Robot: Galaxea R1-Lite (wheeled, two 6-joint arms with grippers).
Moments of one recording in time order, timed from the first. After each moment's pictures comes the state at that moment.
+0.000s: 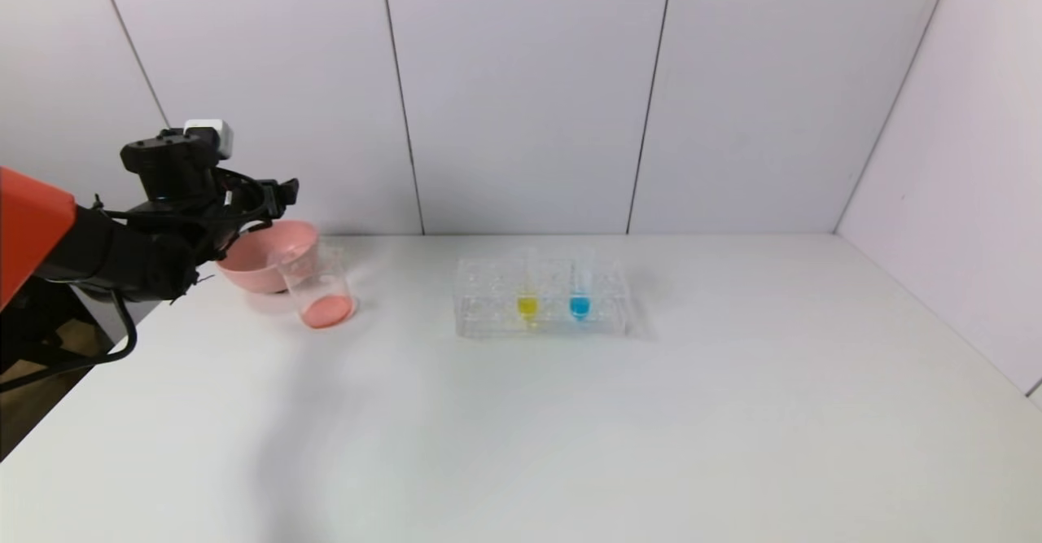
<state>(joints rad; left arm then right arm) 0.09 2.08 -1.25 -0.80 0.08 0.02 0.00 0.00 0.00 0.00 -0.04 0.09</state>
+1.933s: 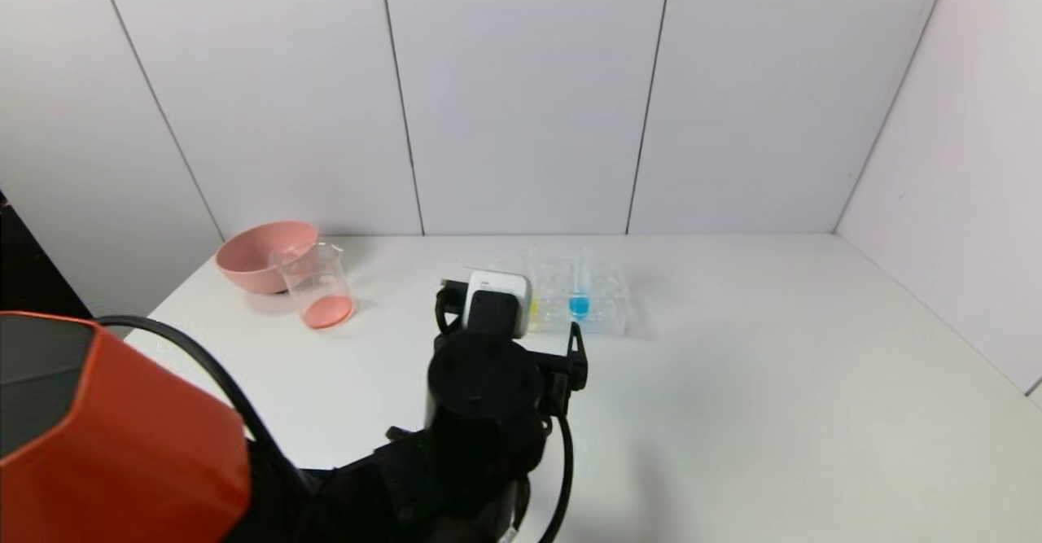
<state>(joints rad) -1.00 1.99 -0.76 -1.14 0.81 -0.13 0.00 0.00 0.00 0.00 -0.04 0.09</state>
